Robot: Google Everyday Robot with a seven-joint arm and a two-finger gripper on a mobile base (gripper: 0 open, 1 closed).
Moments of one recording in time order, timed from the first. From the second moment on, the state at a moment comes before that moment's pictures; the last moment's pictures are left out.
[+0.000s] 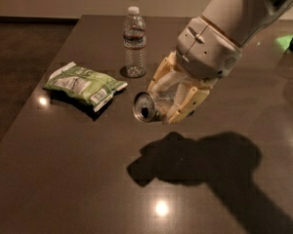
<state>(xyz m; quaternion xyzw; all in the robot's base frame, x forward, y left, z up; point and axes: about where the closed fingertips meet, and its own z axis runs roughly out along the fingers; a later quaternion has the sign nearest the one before) 0.409 -0.035 0.951 -0.84 0.45 0.21 0.21</state>
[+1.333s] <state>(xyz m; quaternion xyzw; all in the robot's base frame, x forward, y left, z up) 0.407 -0.014 0.984 -0.66 0.63 0.34 0.24</state>
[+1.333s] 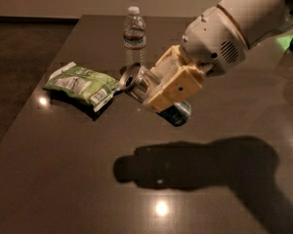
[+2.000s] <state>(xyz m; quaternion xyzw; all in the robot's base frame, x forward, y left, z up) 0.405 -0.013 0.987 -0.65 0.62 0.36 0.26</state>
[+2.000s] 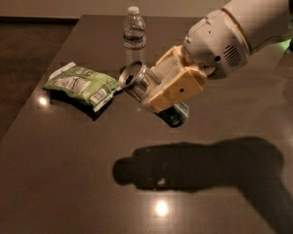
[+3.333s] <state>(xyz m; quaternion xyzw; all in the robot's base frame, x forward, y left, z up) 0.395 -0.036 0.948 -0.61 0.59 0.40 0.35</state>
